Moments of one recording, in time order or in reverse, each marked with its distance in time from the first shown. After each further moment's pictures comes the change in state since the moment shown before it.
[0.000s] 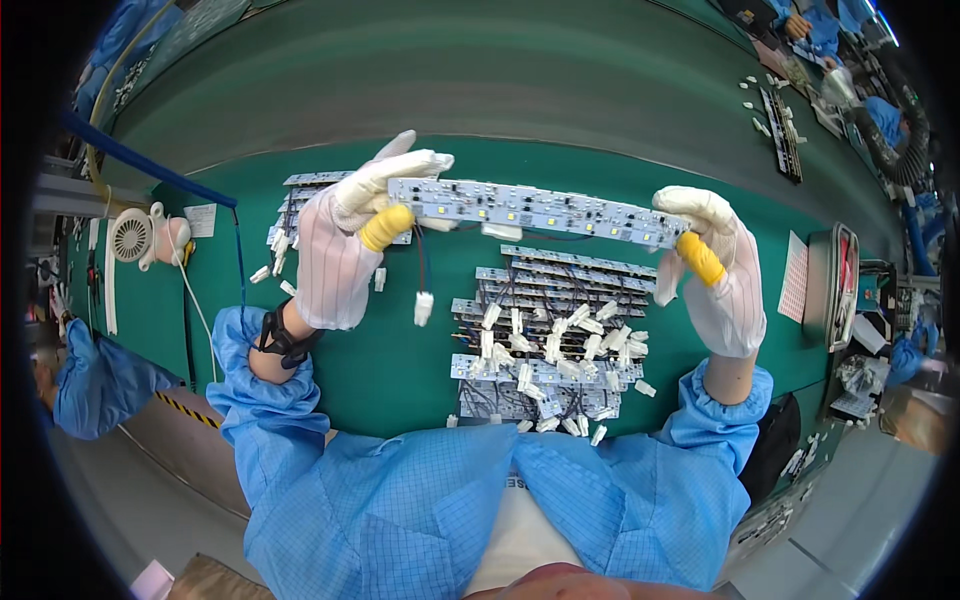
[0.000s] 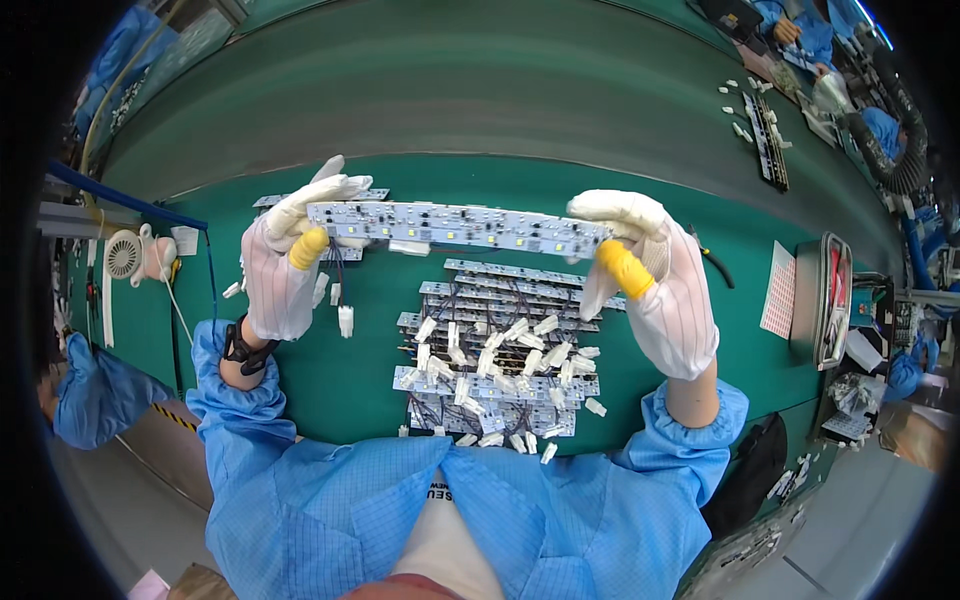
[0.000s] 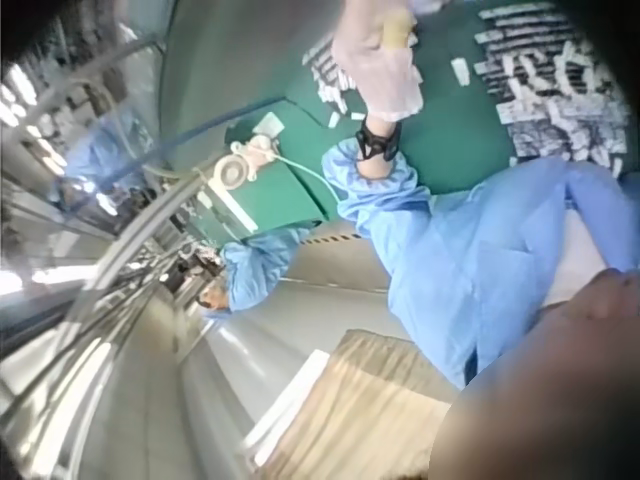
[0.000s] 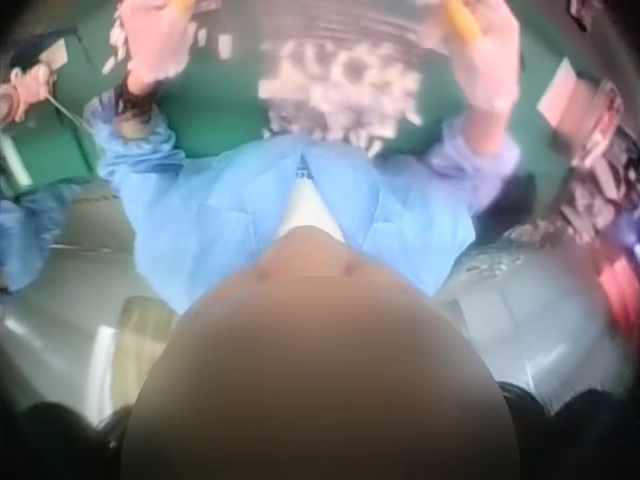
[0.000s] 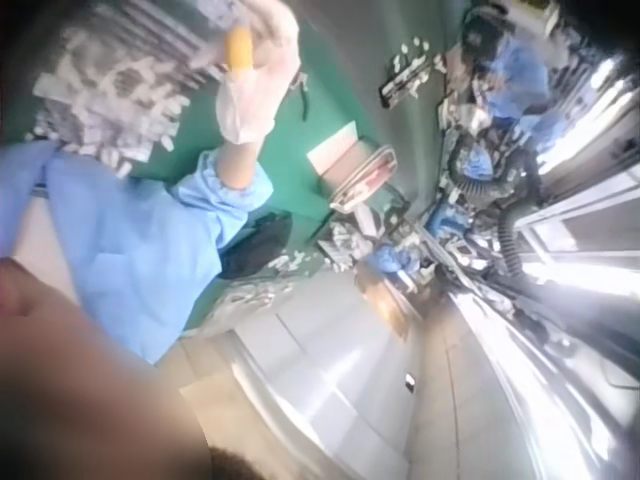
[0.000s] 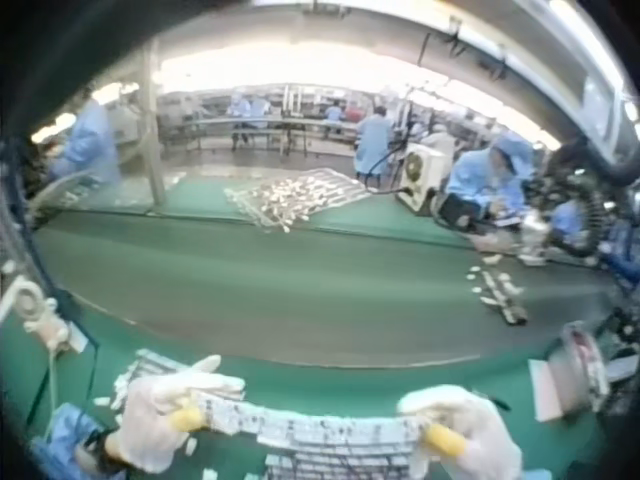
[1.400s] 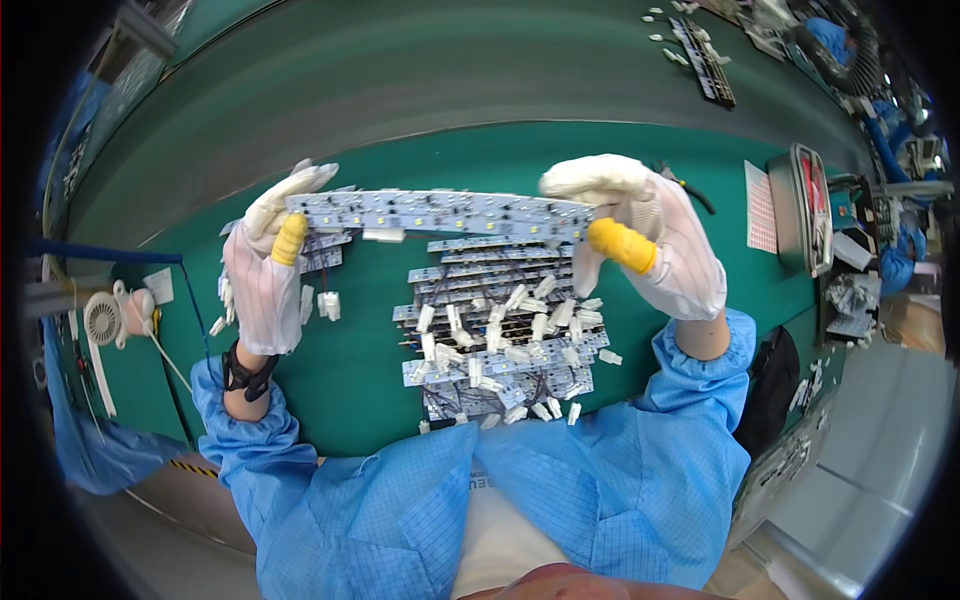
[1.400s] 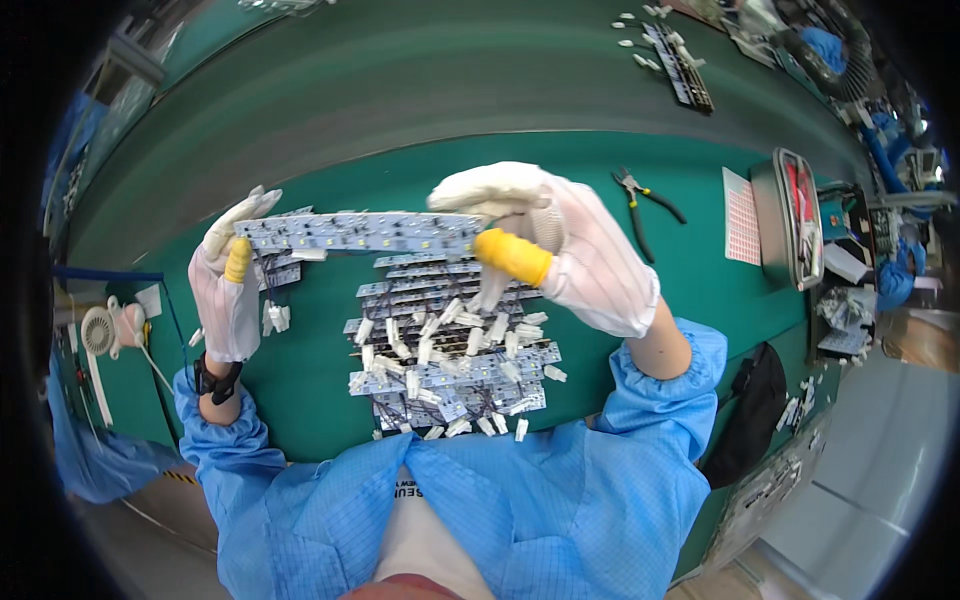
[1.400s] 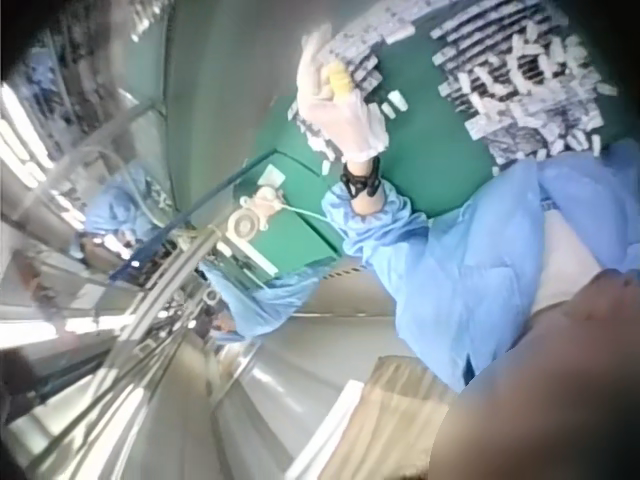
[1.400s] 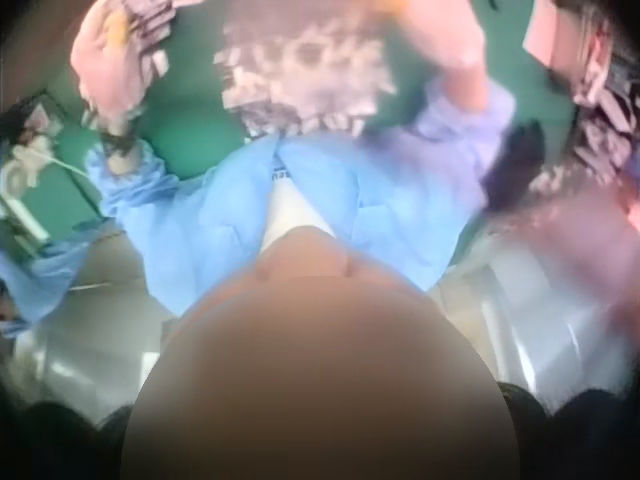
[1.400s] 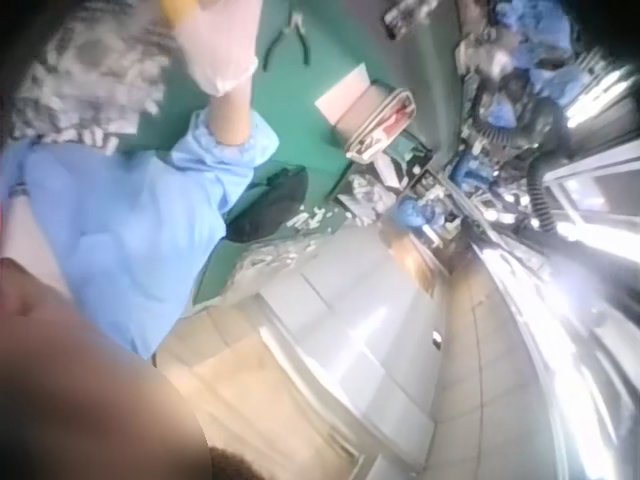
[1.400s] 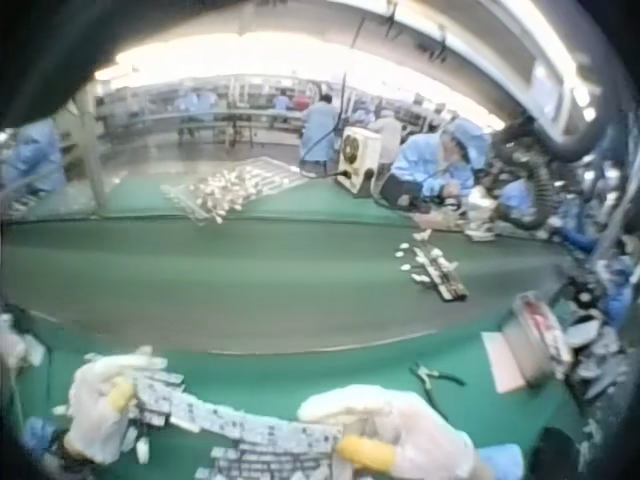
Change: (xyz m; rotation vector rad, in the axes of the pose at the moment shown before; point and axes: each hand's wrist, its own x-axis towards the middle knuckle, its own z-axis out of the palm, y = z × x) left_hand 0.007 -0.003 0.004 0.112 0.087 -0.226; right_hand -0.006 -0.005 0.001 0.196 -0.109 0.072
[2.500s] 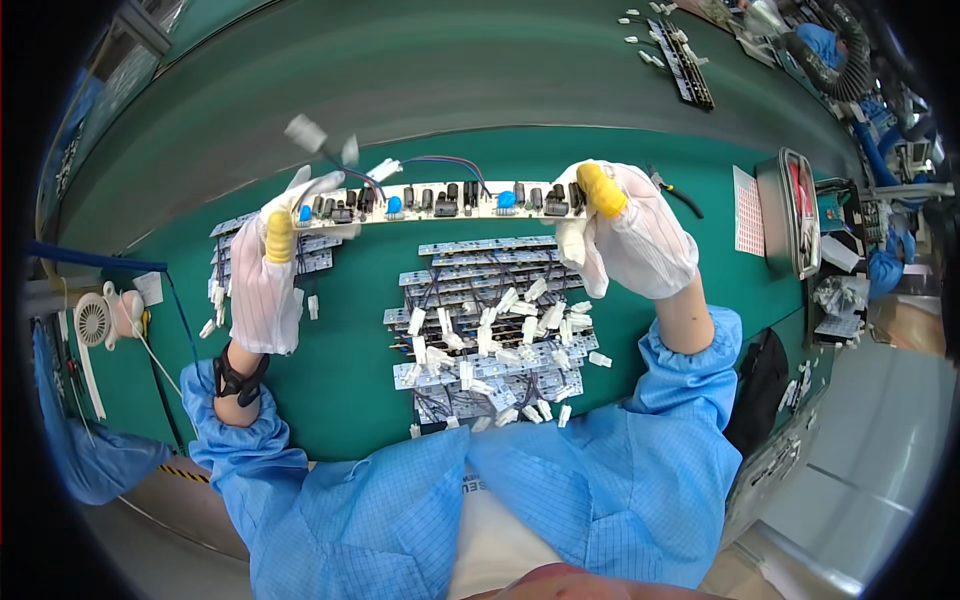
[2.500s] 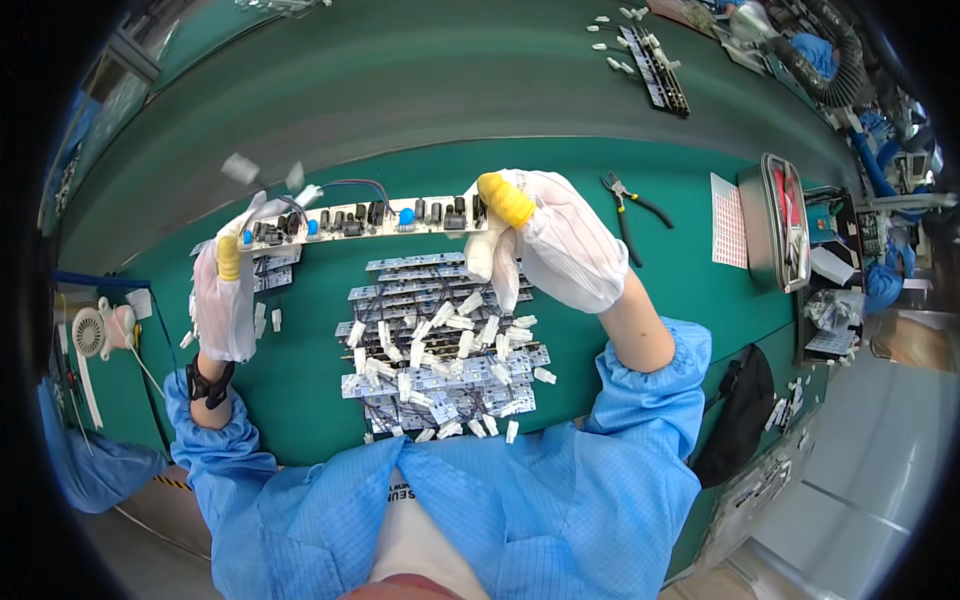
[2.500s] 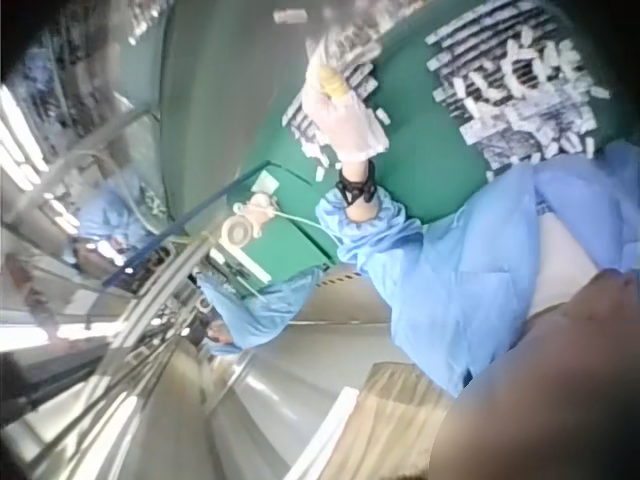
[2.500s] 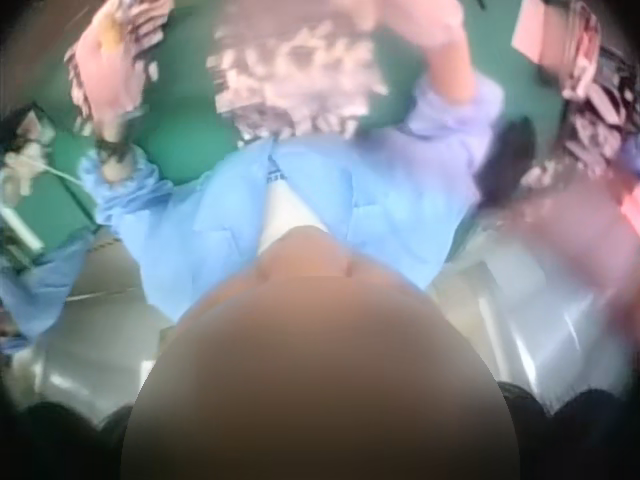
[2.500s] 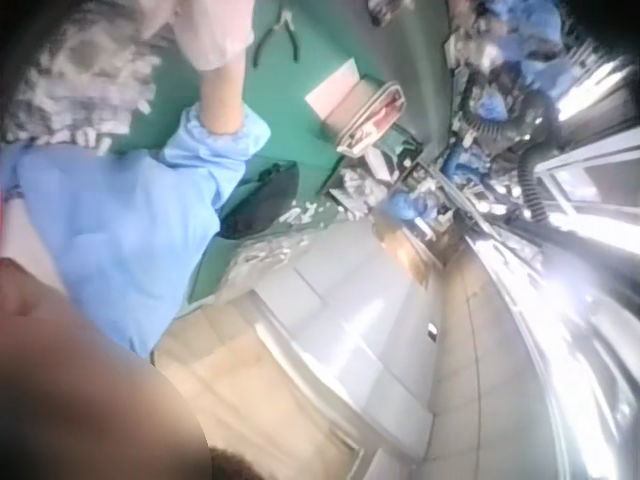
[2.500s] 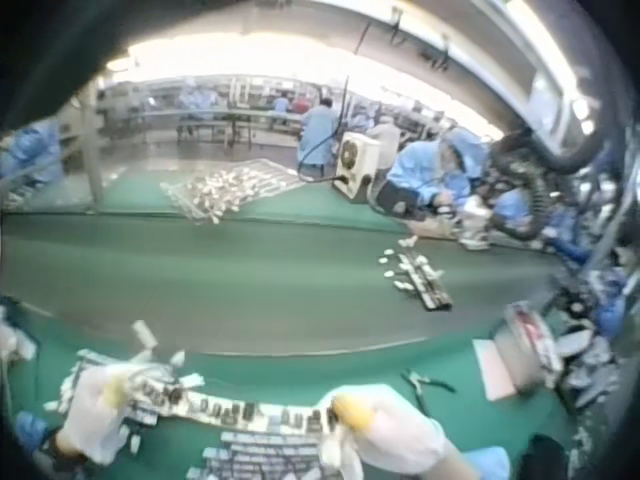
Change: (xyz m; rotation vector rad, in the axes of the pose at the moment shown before) left_hand -0.001 0.001 0.001 0.011 -0.030 -0.051; right_hand 0.010 0.040 -0.026 0.383 -0.096 0.058
